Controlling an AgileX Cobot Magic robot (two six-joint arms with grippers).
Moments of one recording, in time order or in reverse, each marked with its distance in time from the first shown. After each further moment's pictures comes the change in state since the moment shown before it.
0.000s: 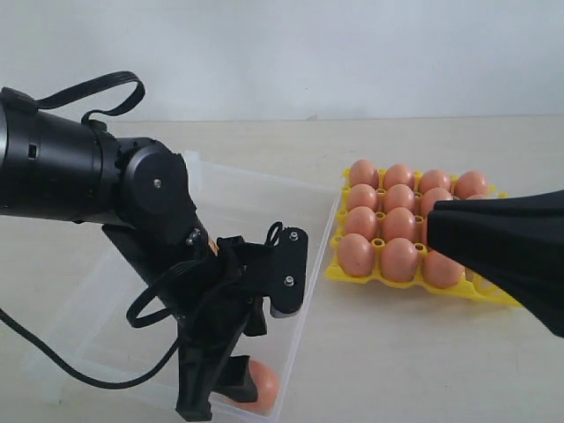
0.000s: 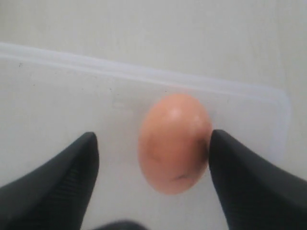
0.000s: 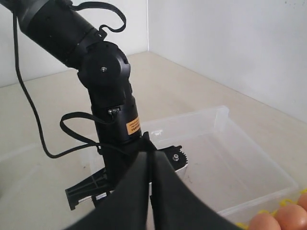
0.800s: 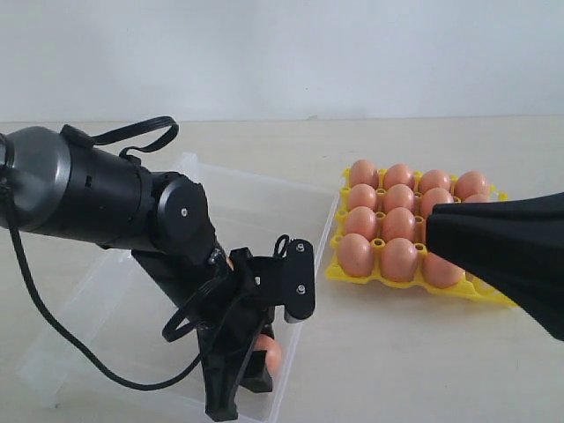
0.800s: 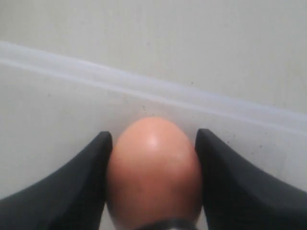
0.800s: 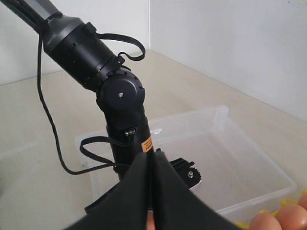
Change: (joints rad) left arm 0.000 0.117 -0.003 -0.046 -0.133 0.000; right arm 0.000 0.000 0.000 -0.007 -0.005 0.000
